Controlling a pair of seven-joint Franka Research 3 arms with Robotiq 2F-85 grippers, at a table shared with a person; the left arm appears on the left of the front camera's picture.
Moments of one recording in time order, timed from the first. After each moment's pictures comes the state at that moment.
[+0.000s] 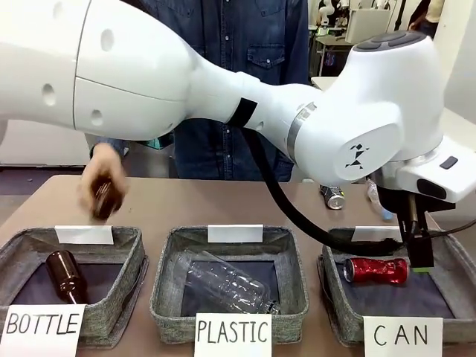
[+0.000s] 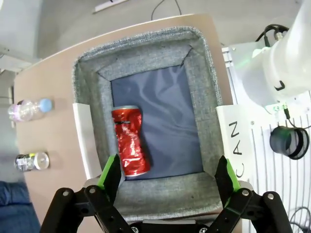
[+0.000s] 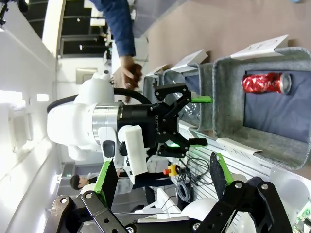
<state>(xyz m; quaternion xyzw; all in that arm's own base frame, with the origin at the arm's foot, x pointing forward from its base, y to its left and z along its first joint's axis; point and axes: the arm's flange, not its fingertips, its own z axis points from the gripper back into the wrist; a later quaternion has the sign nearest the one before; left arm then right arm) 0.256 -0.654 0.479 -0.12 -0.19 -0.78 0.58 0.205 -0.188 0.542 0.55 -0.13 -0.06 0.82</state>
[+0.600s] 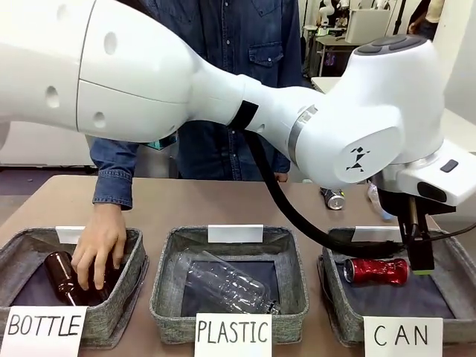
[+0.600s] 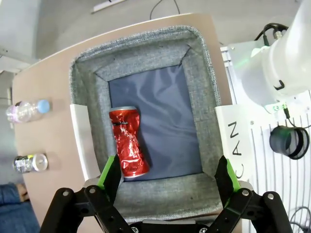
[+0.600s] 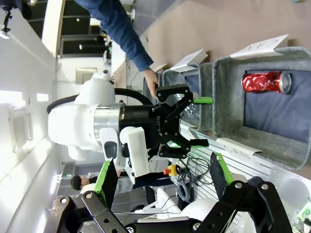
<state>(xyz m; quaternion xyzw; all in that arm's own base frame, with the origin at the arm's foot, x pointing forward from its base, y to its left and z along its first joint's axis) 0.255 -0.655 0.476 -0.12 -0.19 -0.79 0.58 0.204 -0.189 0.543 0.55 -0.13 -0.06 0.82</state>
